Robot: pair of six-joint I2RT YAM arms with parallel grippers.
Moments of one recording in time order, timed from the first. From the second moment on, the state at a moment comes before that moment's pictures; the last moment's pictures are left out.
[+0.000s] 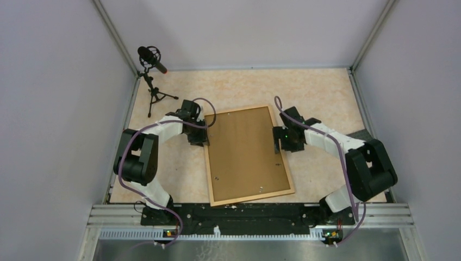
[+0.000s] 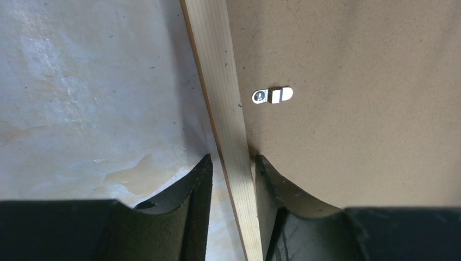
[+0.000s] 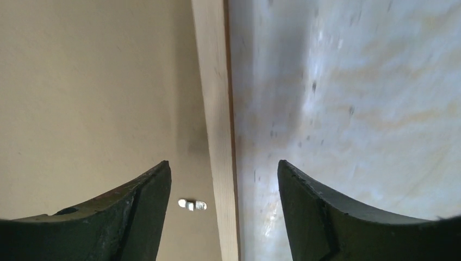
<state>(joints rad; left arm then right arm) -0.26 1.70 1.00 -0.48 0.21 -0.37 0.47 1.55 0.96 -0.58 0.05 0.34</state>
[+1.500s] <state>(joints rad) -0.23 1.64 0.95 -0.50 0.19 -0.44 0.52 1.58 0.96 -0.48 0.00 0.12</state>
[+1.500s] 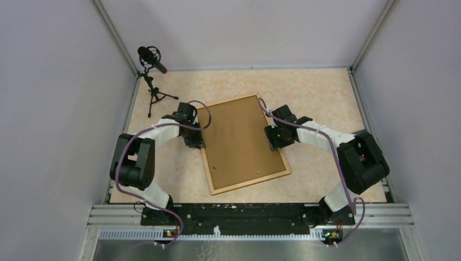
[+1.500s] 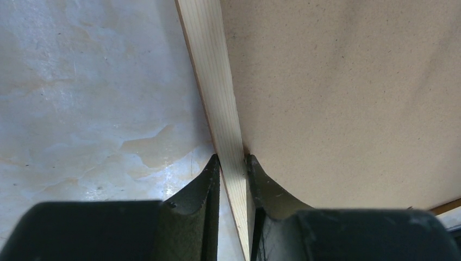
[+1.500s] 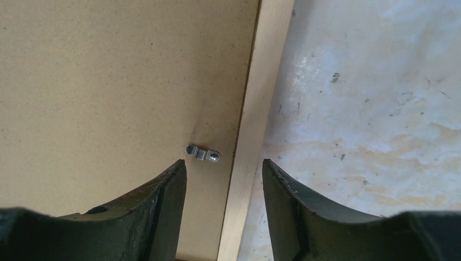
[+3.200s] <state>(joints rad) -0.22 1.64 0.95 -0.50 0.19 -0.44 0.56 1.61 0.92 -0.37 0.06 0.23</state>
